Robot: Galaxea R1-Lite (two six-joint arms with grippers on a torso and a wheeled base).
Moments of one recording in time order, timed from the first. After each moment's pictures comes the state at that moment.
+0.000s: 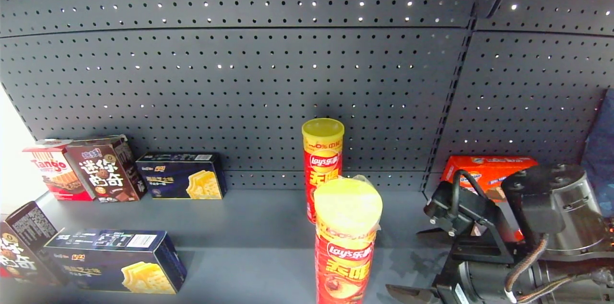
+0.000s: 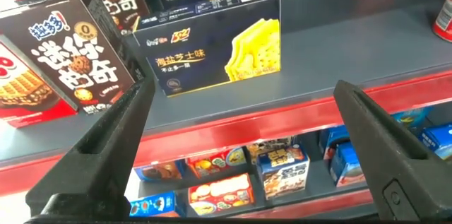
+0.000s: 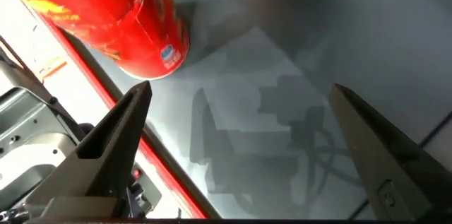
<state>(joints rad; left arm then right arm) -0.04 0.15 -0.40 0.41 -0.10 0.16 0.77 1.46 -0.67 -0.16 0.03 -0.09</state>
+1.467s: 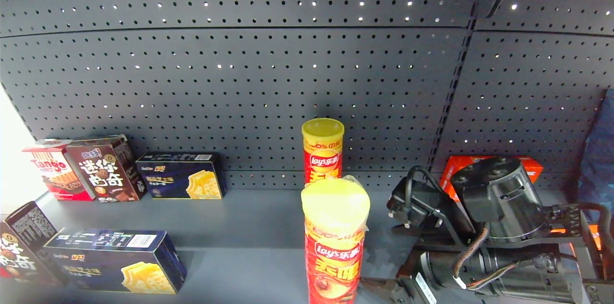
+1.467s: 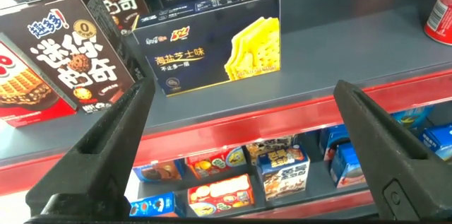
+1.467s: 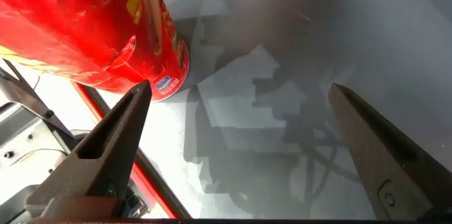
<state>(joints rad) -0.04 0.13 -0.39 0.41 -0.10 0.16 0.82 1.59 -0.77 -0.16 0.00 -0.09</state>
